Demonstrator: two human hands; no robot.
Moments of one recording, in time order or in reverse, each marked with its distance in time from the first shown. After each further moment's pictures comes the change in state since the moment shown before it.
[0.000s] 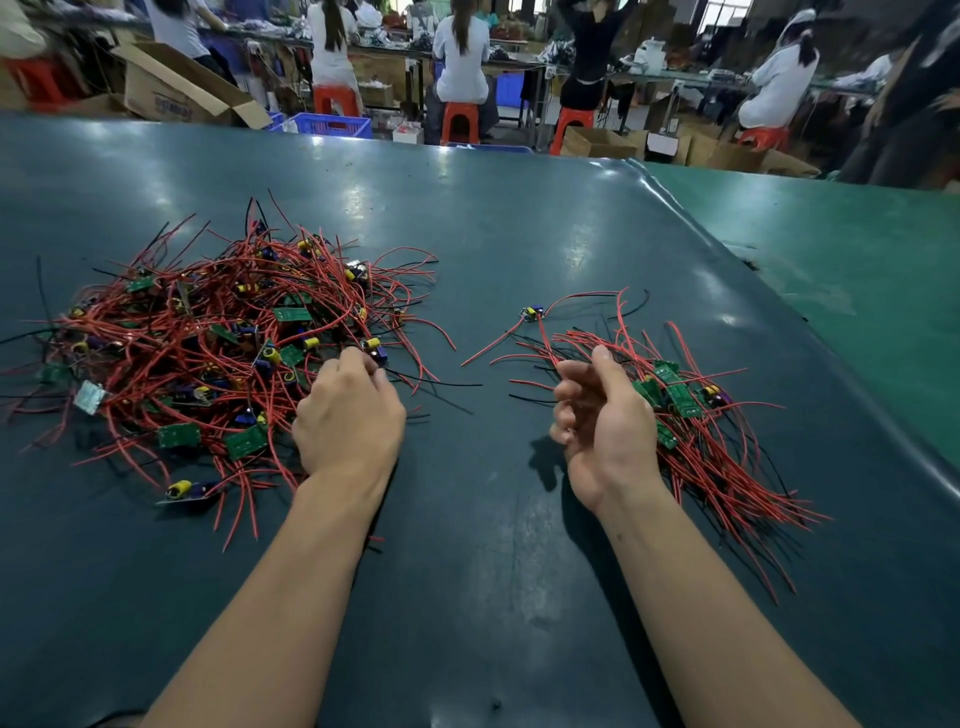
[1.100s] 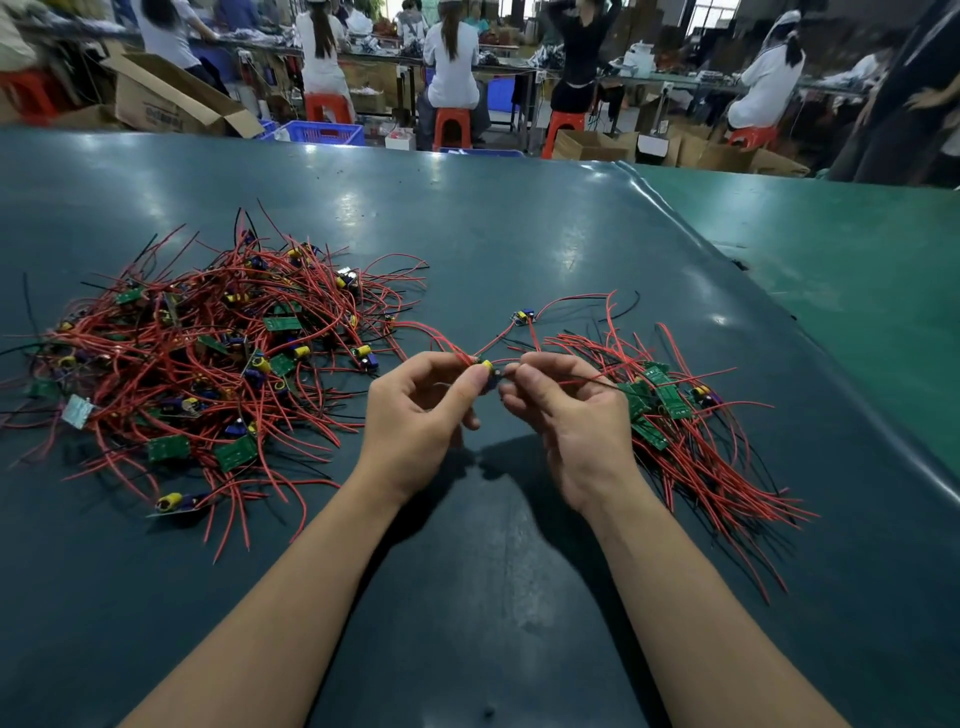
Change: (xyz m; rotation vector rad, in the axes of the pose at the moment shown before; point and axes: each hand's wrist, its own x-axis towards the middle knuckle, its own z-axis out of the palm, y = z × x) left_hand -0.022 0.033 0.007 -1.133 -0.398 0.118; right_hand -0.005 0.005 0.009 0.018 -0.220 -0.105
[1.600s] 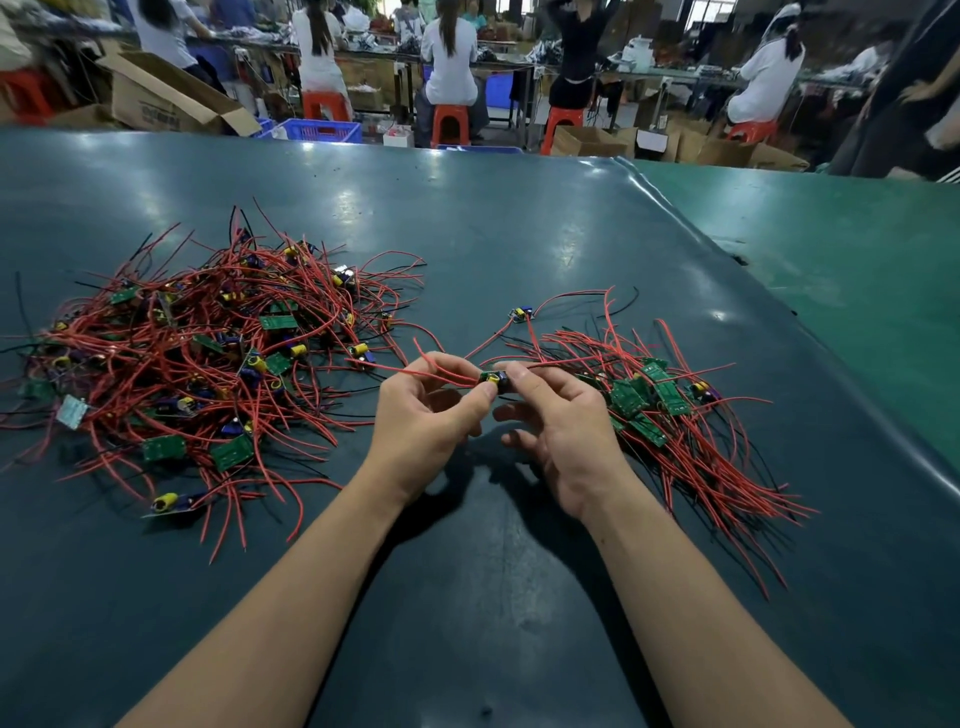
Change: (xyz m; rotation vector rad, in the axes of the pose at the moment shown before) left_hand -0.002 -0.001 0.004 -0.071 -0.051 -0.087; right_hand -0.004 0.002 0.001 -0.193 -0.009 0.134
